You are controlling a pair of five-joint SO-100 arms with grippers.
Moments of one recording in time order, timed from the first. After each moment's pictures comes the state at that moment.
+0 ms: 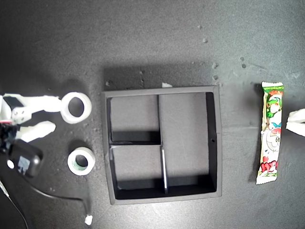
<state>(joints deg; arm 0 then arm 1) 10.0 191.3 166.9 65.8 -72.8 -2.2 191.7 178.3 51.6 130.9</state>
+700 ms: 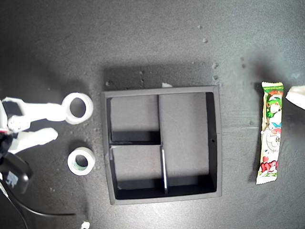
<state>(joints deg) 14.1 191.3 164.9 65.7 -70.5 9.4 191.7 178.3 48.1 120.7</state>
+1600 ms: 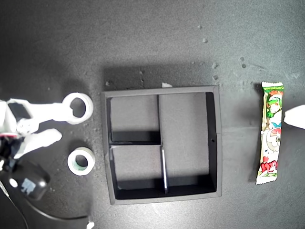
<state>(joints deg) 8.9 151.2 147.7 56.9 -69.4 -5.4 191.5 170.2 38.3 30.9</state>
